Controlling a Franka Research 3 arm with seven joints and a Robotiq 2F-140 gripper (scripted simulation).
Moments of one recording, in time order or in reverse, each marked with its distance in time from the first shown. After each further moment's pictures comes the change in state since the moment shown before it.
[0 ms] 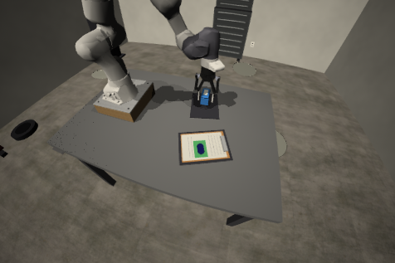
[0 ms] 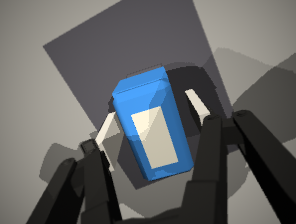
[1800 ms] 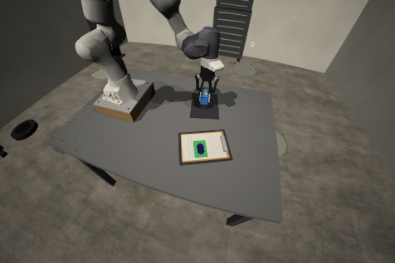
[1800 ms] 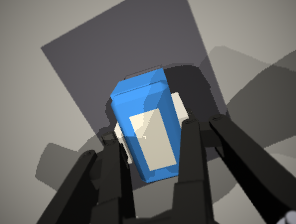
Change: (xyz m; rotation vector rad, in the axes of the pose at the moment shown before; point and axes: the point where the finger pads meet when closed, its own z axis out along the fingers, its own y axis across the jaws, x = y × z) arm 0.002 0.004 -0.002 -0.009 0.002 -0.012
